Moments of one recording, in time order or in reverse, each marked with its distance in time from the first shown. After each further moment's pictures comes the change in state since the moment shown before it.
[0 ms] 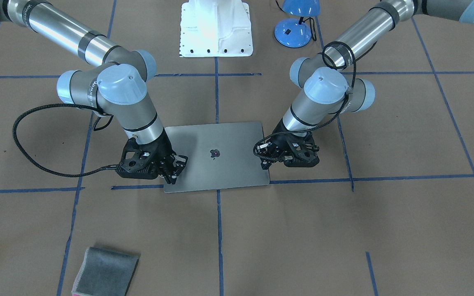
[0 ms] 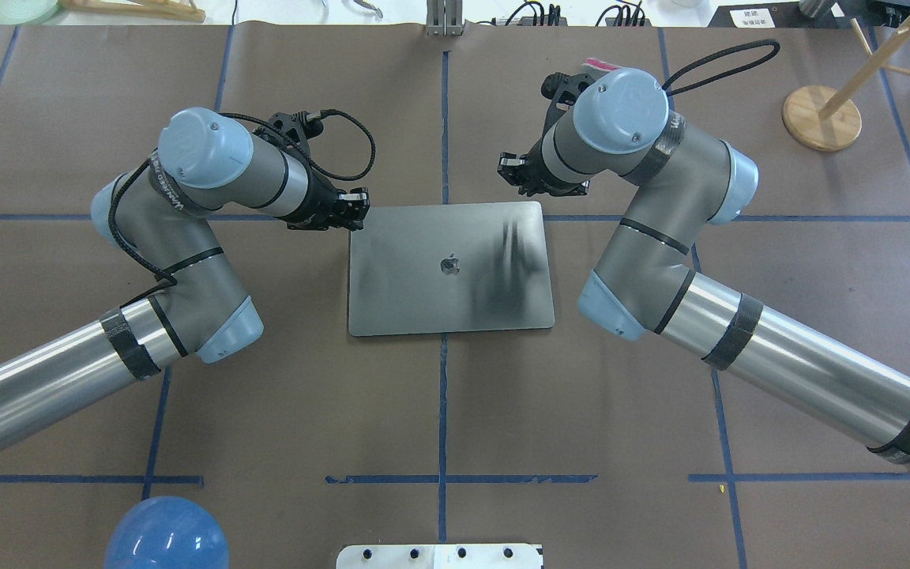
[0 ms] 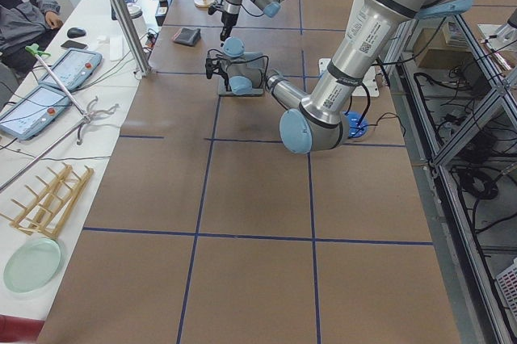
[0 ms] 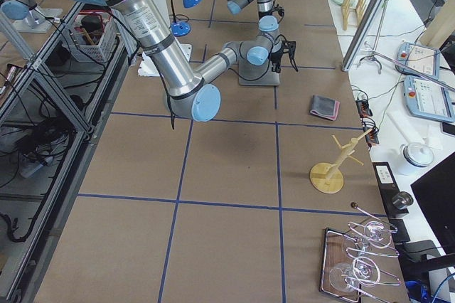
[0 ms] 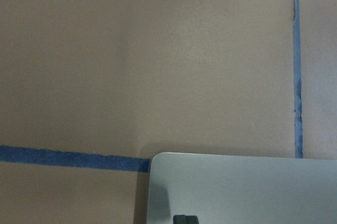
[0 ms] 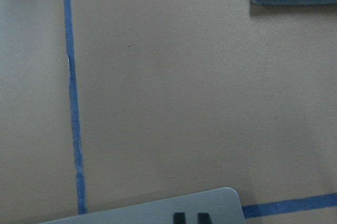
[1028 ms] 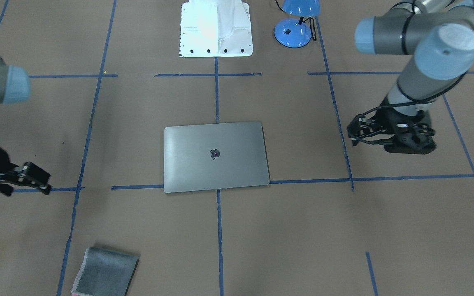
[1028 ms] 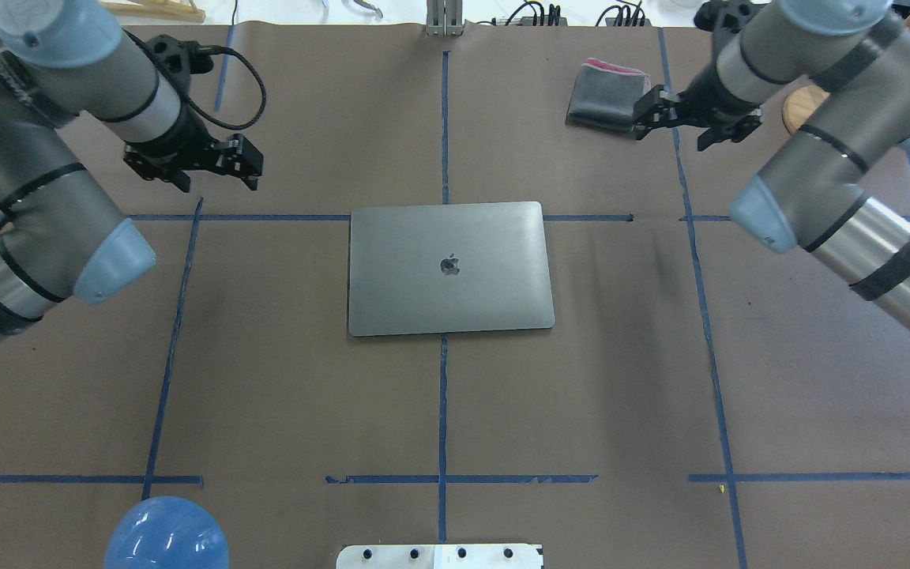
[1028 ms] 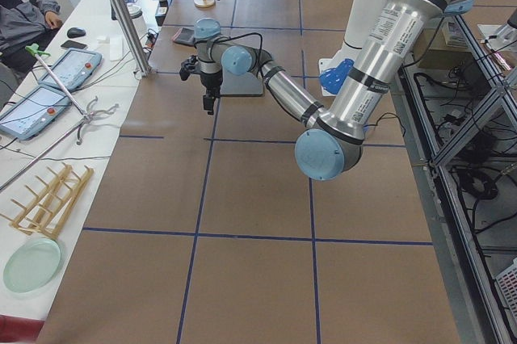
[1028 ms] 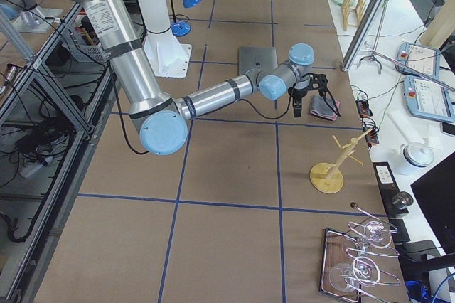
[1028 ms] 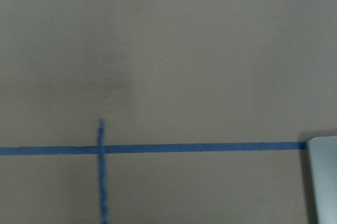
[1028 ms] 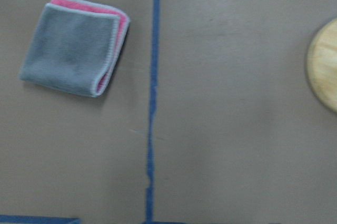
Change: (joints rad) left arm -0.351 0.205 -0.422 0.895 -0.120 0.896; right arm 0.449 -0.311 0.111 -0.138 0.369 -0.655
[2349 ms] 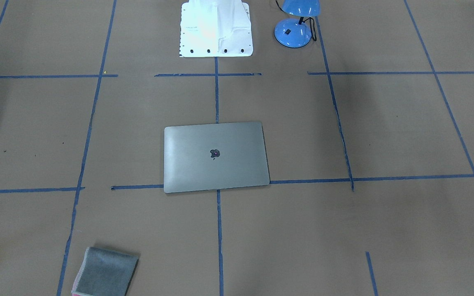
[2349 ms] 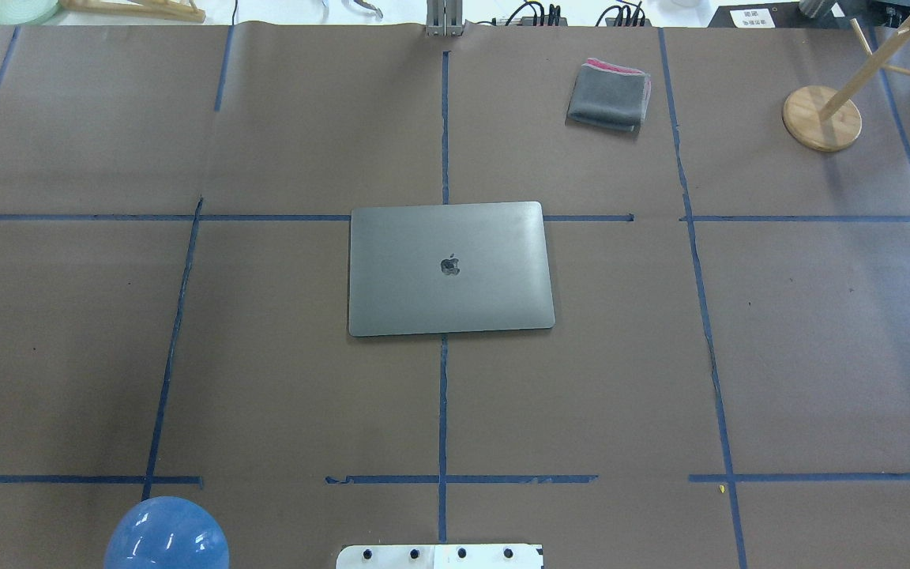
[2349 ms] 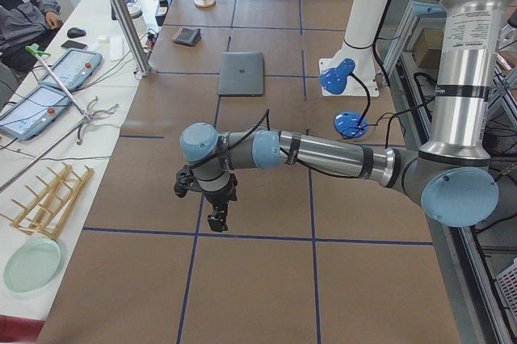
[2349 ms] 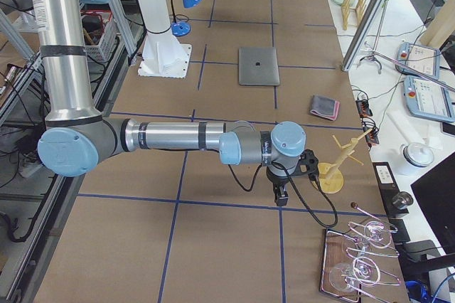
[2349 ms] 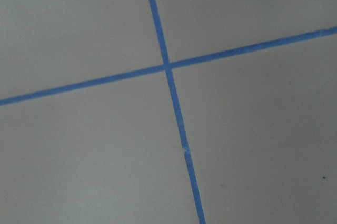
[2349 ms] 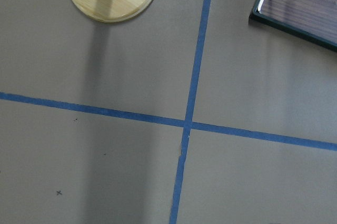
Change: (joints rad) left arm -0.460 0.409 0.087 0.050 -0.153 0.677; right arm 0.387 -0.285 -0.003 -0.222 0.110 -0.760
